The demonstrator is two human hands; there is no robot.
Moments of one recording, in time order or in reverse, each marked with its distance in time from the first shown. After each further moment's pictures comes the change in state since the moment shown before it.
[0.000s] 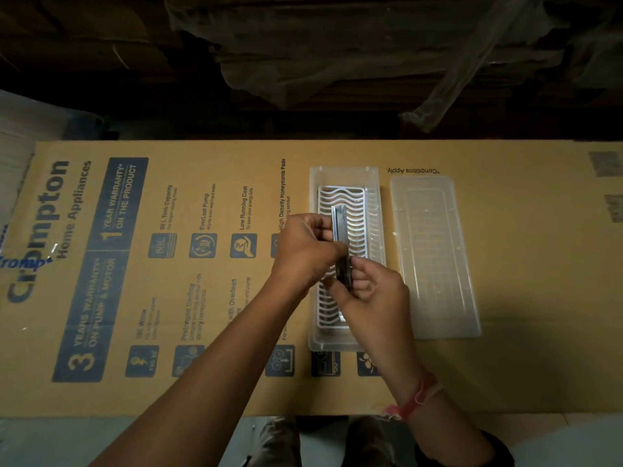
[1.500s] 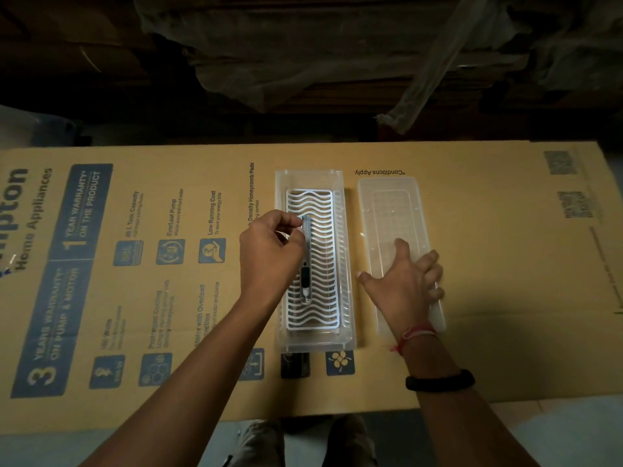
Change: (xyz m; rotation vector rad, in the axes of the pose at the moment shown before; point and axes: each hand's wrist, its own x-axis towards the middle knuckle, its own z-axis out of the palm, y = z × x) left_hand -0.003 -0.008 0.013 0.180 0.271 0.271; right_hand 0.068 0.075 -0.061 -0.795 0.151 0.371
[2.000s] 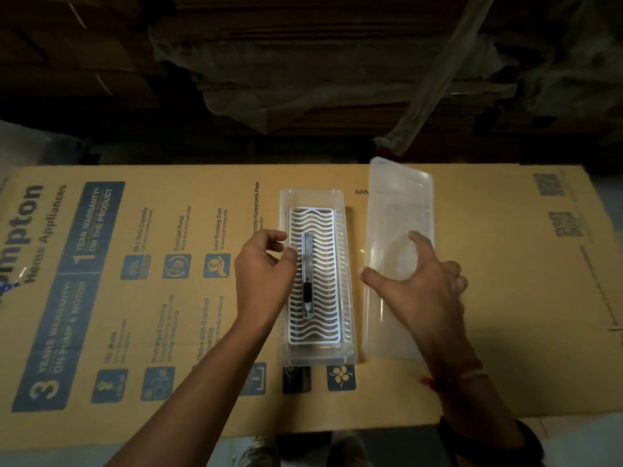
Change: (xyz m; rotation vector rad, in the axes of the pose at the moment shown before) left_hand -0.005 -0.009 -0.010 -0.063 0.050 -0.048; right_hand -0.044 -0.017 -0.083 0.292 0.024 -0.086
